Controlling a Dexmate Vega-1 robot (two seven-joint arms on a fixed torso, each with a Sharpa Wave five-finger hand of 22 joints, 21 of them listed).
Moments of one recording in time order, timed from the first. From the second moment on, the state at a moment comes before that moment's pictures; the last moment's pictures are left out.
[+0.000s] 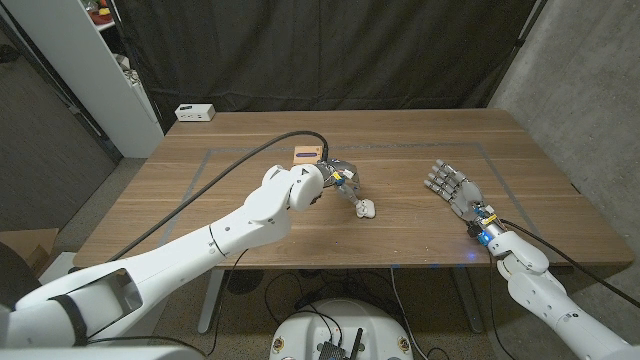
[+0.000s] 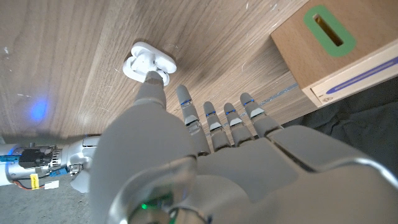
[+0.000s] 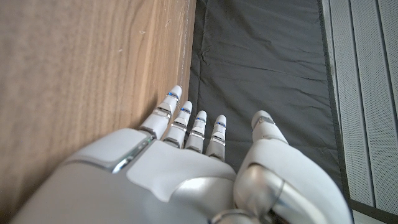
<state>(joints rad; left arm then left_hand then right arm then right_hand) 0.61 0.65 0.93 -2.07 0.91 0.50 -0.59 0.91 0.08 0.16 -0.15 0.20 0.69 -0.12 0.23 0.48 0.27 -0.10 0.25 0.33 0.20 -0.04 0.18 0.18 0.19 0.09 0.22 0.20 -1.11 -0.59 -0.24 -1.21 0.90 0.39 0.43 0.39 0.17 0.37 -0.10 0.18 0.28 -0.15 0.19 0.19 0.25 -0.03 0.20 0.21 0.26 -0.04 0.21 0.19 0.39 -0.03 0.19 0.17</state>
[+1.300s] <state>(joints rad) 0.65 0.68 0.89 -1.96 0.83 0.19 -0.43 0.99 0.08 0.16 -0.15 0.20 0.76 -0.12 0.25 0.48 0.26 -0.11 0.25 0.34 0.17 -0.04 0.18 0.18 0.18 0.06 0.22 0.19 -1.14 -0.61 -0.24 -1.25 0.89 0.39 0.40 0.39 0.17 0.37 -0.10 0.18 0.28 -0.15 0.19 0.19 0.25 -0.03 0.20 0.21 0.26 -0.04 0.21 0.19 0.39 -0.03 0.19 0.17</state>
